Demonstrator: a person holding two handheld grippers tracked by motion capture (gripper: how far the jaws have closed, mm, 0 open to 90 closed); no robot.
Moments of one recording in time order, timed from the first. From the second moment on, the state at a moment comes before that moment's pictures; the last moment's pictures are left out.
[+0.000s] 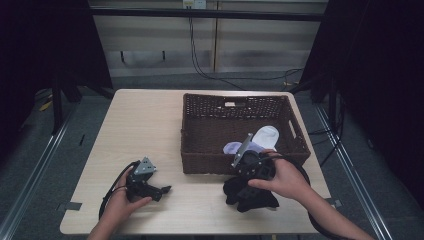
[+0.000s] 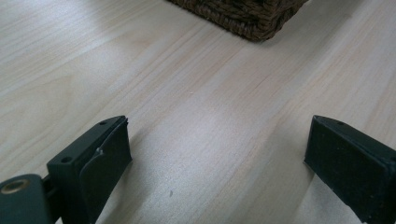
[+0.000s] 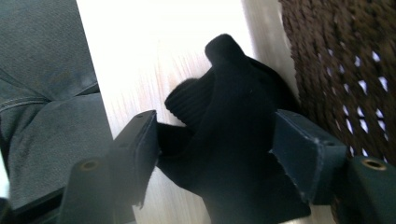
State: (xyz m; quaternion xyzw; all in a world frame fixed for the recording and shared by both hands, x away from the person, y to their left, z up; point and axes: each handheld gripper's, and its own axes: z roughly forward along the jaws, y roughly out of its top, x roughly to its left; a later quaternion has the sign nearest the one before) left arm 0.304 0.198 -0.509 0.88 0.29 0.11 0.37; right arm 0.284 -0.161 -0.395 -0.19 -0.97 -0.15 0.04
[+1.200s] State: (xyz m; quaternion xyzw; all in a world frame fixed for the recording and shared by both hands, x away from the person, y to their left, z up) left arm 0.304 0.198 -0.509 0.88 0.29 0.11 0.37; right arm 0.257 -0.276 -0.426 -0.31 -0.94 -0.16 0.03
